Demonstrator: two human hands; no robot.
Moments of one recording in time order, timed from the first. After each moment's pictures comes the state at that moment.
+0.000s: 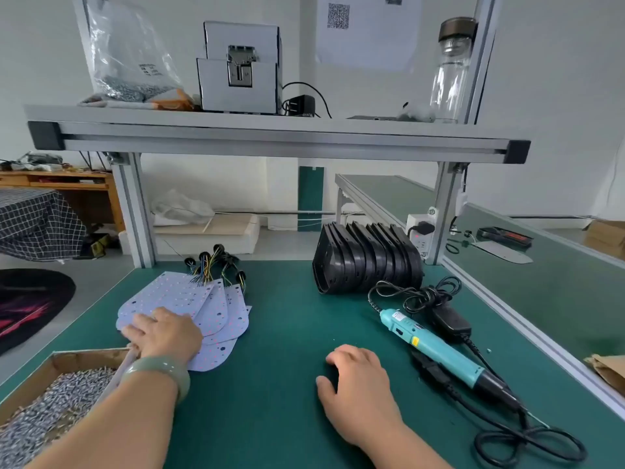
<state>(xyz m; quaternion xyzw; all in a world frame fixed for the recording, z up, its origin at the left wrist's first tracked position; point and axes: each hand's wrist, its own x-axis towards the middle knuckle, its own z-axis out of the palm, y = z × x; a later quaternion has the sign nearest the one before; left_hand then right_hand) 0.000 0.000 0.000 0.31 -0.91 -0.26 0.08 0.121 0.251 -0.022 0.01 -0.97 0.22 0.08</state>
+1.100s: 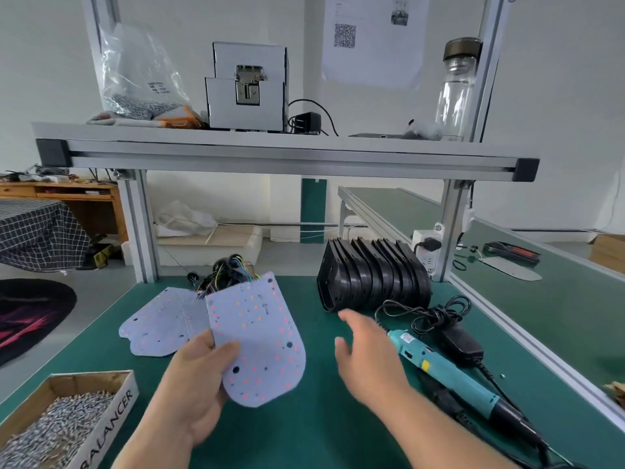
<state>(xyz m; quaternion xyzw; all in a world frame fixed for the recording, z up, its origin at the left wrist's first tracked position) 0.094 0.045 0.043 0.02 -0.57 -0.82 -0.01 0.074 0.260 0.024 0.01 -0.94 0.27 0.21</state>
